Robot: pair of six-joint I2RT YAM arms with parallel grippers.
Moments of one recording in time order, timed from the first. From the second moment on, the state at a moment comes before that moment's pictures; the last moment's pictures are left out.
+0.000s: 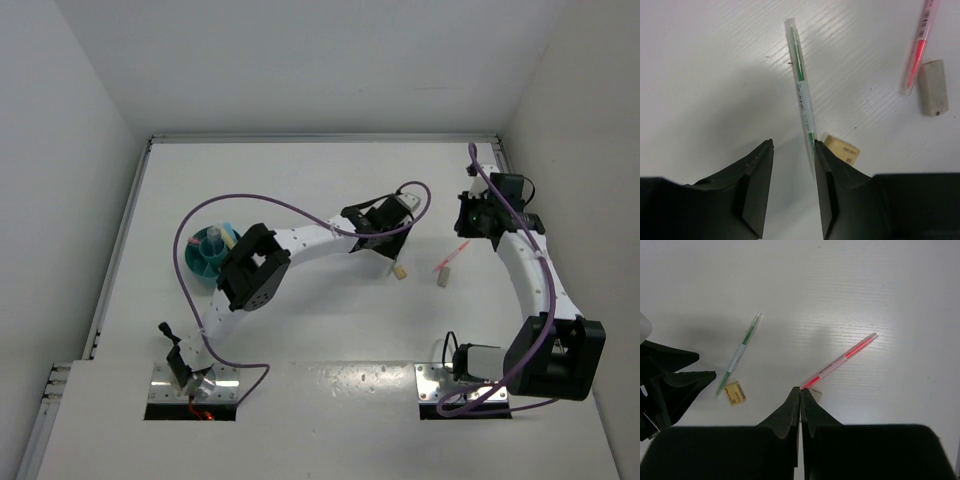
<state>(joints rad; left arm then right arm) -0.94 2.27 1.84 -0.39 -0.08 -0.35 -0.13 1.26 0.93 -0.51 -0.16 -0.07</state>
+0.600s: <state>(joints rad) -1.01 2.41 1.96 -0.35 -0.19 -0.34 -0.16 1.26 0.93 -0.51 -0.21 -0.06</state>
